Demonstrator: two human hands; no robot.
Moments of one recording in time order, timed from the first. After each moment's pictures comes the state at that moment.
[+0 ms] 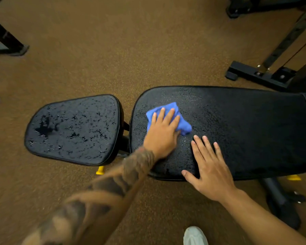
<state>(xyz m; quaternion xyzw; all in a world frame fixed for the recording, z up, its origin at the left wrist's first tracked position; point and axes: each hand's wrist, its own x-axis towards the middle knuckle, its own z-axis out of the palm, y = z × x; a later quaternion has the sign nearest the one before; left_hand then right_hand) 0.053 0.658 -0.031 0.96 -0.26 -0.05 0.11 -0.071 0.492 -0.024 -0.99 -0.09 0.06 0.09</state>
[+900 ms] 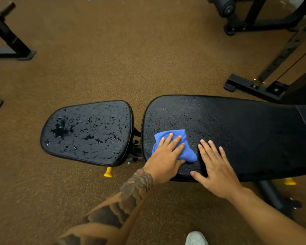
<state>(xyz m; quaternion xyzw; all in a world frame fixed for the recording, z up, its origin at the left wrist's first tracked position) -0.009 0.699 -0.016 0.93 -0.32 -0.09 0.19 -0.069 0.495 -0.015 -0.99 -0.08 0.10 0.08</state>
